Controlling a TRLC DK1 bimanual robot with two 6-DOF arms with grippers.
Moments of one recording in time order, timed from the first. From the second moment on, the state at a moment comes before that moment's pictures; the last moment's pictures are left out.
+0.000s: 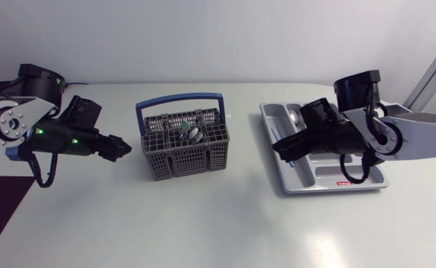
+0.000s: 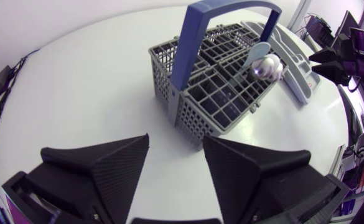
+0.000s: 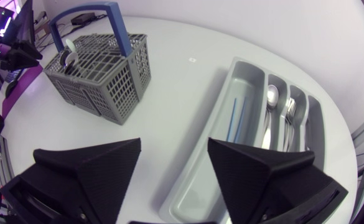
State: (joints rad) left arm -0.05 1.42 0.86 -0.36 0.30 0.24; right arm 0.22 1.49 0.81 -0.08 -0.25 -0.19
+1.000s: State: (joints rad) left arm -0.08 1.65 0.91 -0.24 0.42 0.28; right arm 0.44 1.90 1.16 -0.12 -0.36 -0.07
